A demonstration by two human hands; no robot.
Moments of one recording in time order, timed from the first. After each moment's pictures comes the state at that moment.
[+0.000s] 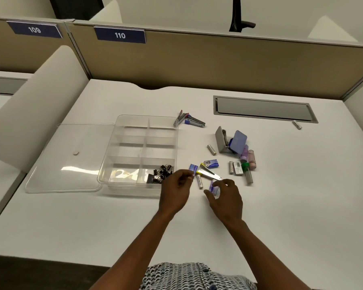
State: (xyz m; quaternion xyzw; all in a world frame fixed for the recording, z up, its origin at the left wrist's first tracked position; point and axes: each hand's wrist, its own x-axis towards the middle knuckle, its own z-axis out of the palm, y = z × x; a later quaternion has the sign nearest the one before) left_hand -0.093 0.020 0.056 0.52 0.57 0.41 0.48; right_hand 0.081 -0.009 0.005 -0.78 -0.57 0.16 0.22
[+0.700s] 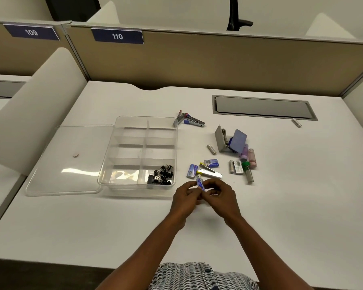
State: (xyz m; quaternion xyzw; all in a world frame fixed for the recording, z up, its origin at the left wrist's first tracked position) left_hand -0.072 0.006 0.029 0.38 0.58 0.31 0.65; right_hand 0.069 -0.009 0.024 -0.67 -0.46 0.43 0.39
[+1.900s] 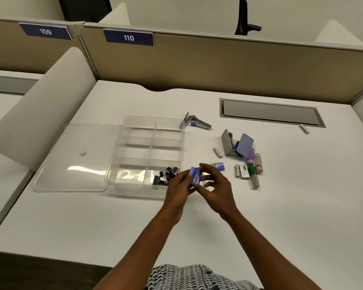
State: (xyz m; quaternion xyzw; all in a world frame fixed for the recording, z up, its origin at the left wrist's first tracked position) left_hand -0.099 0.022 0.071 0.33 0.53 0.42 0.65; right_hand 0.045 0.014 0.047 -0.58 -0.57 0.38 0.44
